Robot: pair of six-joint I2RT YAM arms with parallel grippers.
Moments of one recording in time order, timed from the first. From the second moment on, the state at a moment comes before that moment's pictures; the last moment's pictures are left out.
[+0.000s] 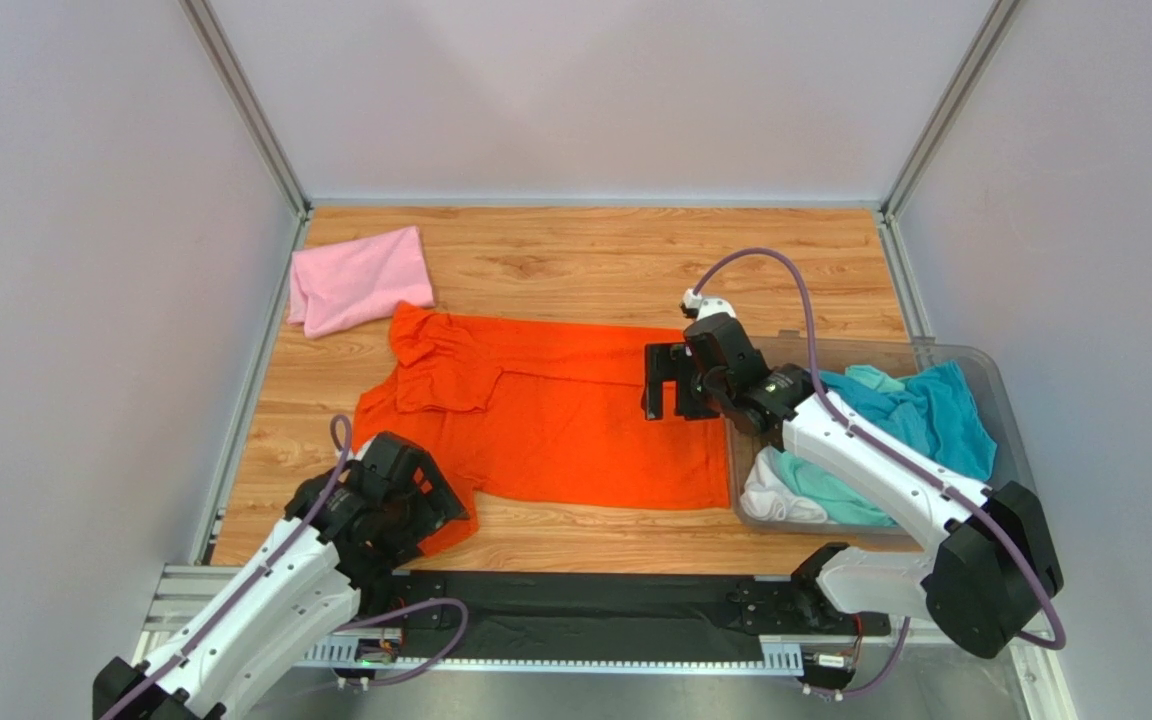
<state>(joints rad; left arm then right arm) -0.49 0.58 0.37 -0.96 -0.01 -1.13 0.63 1.24 0.89 -0.48 0.12 0.48</state>
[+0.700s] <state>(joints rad) -0.51 0.85 0.43 -1.02 -0.24 -1.23 0.63 1.21 0.84 -0.50 0.13 0.47</state>
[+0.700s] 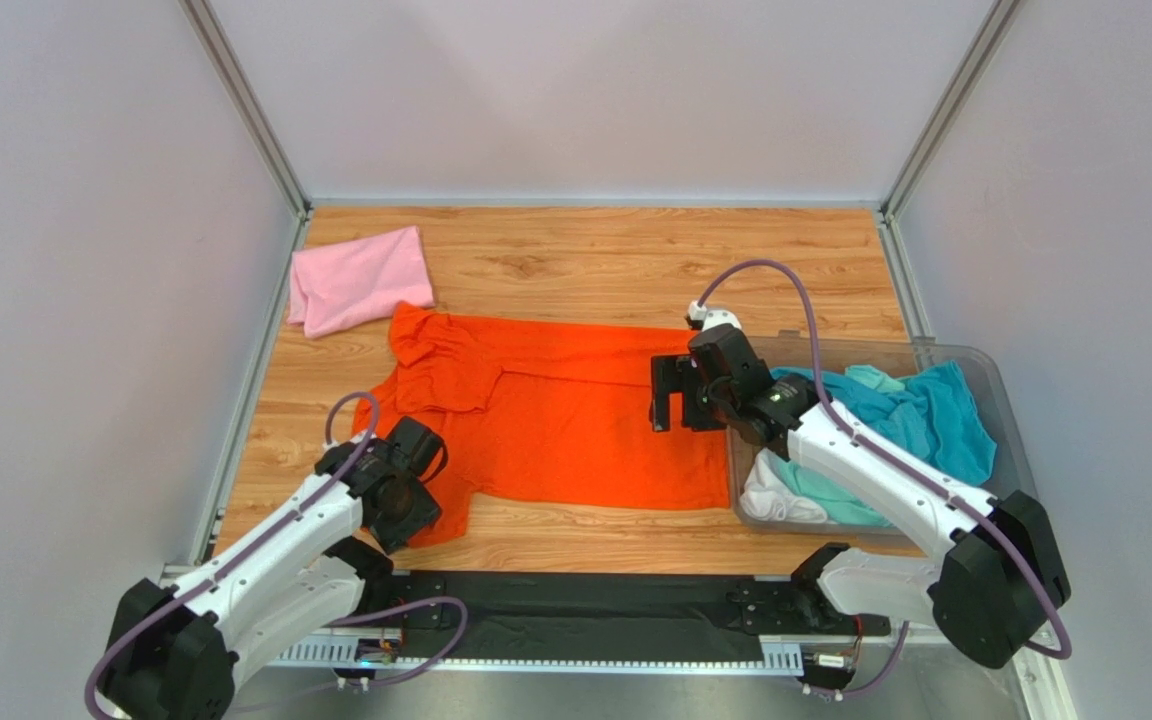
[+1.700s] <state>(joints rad) -0.51 0.86 0.48 -0.97 -0.29 -1.18 0.88 1.16 0.75 -0.64 0.12 0.41</state>
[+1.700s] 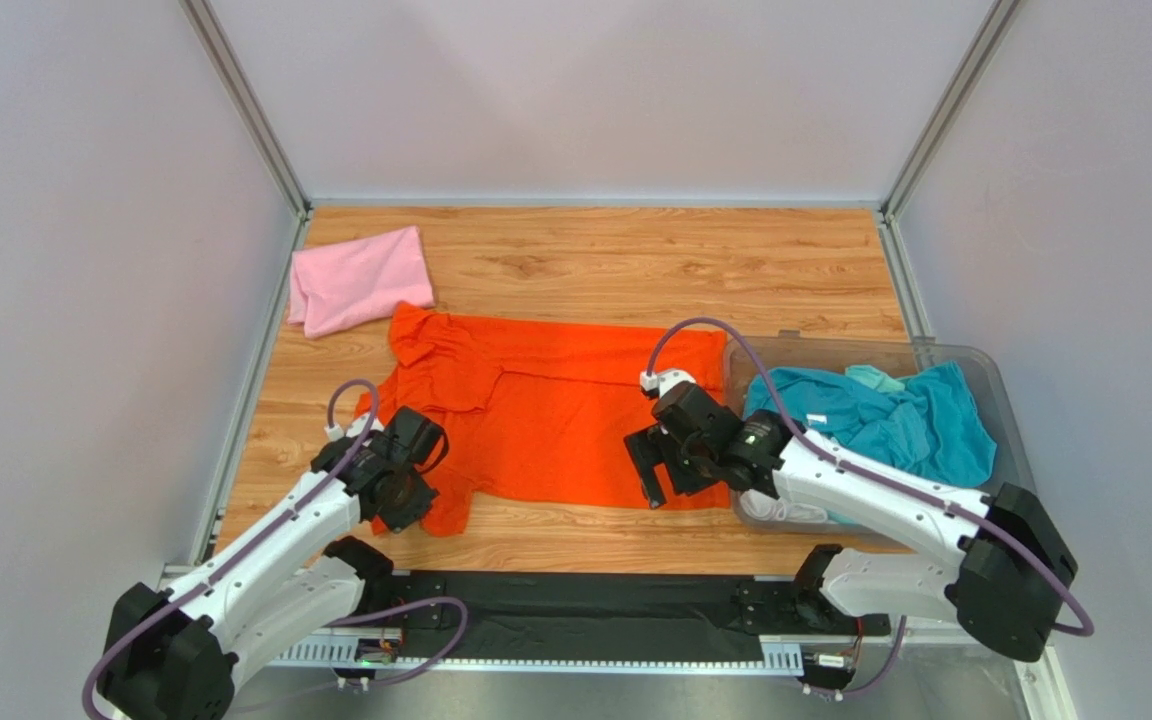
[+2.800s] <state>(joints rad) -0.51 0.85 0.55 -1.00 -0.32 -1.13 0.89 1.36 0.68 -0.63 0.17 0.53</state>
